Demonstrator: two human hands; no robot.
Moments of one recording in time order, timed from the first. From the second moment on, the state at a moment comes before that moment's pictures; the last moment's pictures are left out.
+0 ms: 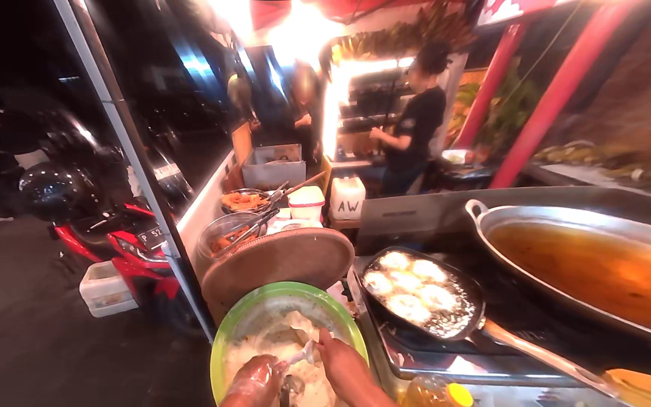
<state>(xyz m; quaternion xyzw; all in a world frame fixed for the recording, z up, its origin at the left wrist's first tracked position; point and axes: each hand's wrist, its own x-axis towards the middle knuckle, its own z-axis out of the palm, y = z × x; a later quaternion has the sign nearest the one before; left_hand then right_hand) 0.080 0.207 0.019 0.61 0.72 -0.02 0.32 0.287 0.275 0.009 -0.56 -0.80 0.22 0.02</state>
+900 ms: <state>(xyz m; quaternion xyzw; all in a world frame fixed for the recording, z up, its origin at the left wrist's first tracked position) 0.057 0.225 0.000 0.53 0.78 0.03 0.34 0.331 0.230 0.016 -0.47 -0.86 0.20 0.03</state>
